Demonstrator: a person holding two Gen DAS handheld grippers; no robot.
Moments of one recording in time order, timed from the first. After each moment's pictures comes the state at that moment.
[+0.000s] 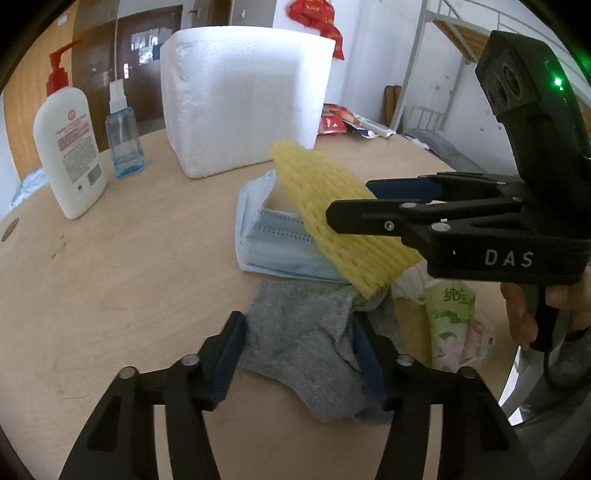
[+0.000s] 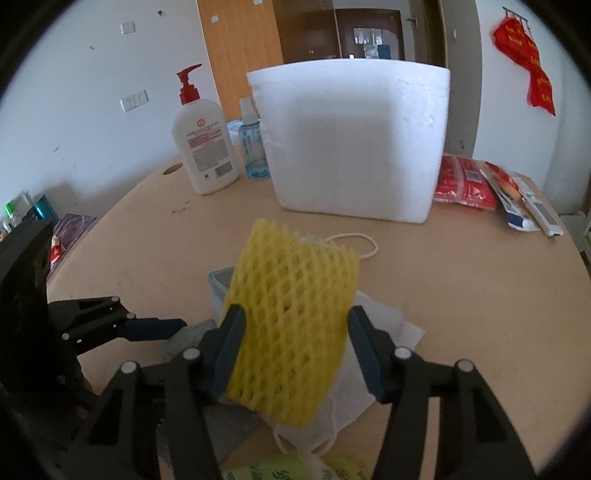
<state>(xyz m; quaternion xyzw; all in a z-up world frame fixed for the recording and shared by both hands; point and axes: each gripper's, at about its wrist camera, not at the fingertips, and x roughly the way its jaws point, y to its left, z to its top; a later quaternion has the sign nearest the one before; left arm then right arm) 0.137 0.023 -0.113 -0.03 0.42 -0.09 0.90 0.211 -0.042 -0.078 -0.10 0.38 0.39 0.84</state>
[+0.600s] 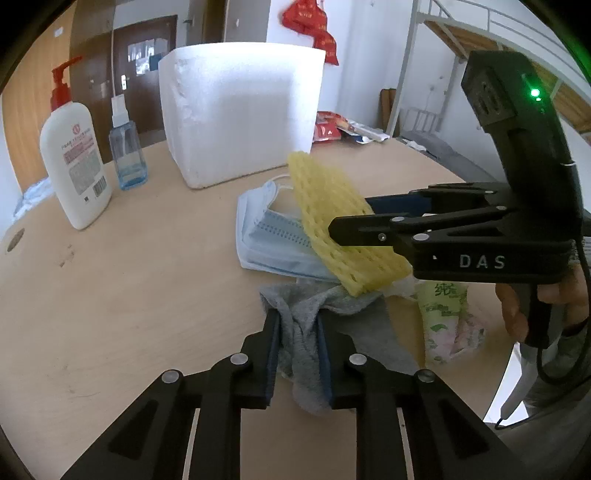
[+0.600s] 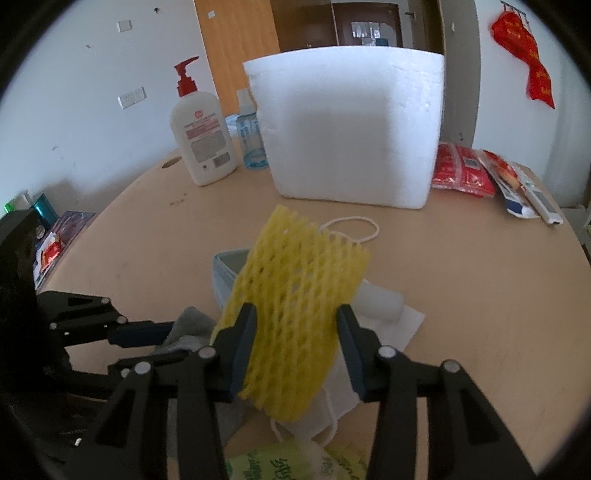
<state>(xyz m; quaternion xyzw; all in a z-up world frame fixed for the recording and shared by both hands) 0.128 0.021 -0.104 -0.02 0.41 -0.09 0.91 0.208 -0.045 -0.084 -0.10 0.39 0.38 0.83</state>
